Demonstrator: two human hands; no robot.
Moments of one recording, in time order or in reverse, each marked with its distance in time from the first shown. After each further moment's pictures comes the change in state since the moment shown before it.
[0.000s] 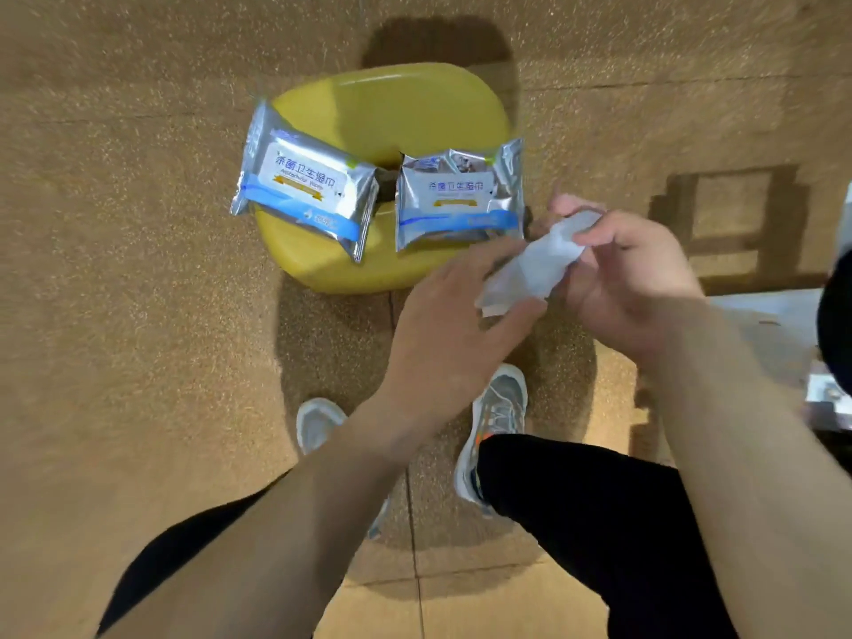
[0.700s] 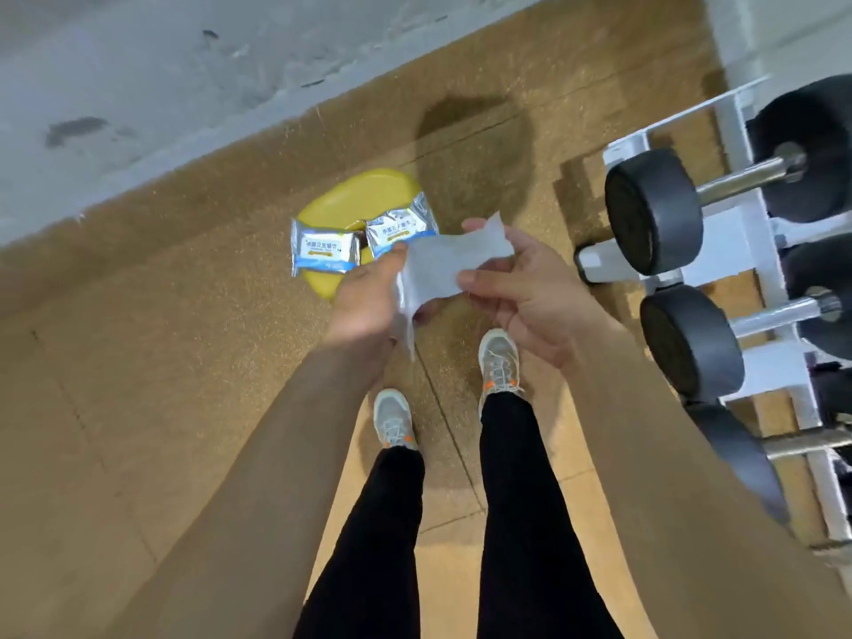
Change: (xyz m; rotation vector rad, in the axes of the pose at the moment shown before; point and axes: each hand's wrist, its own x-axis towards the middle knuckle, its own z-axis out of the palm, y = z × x) left_hand -0.096 0.227 -0.074 -0.455 0.060 -0.557; right_hand -0.254 -0.048 0.043 0.104 -0.071 -0.183
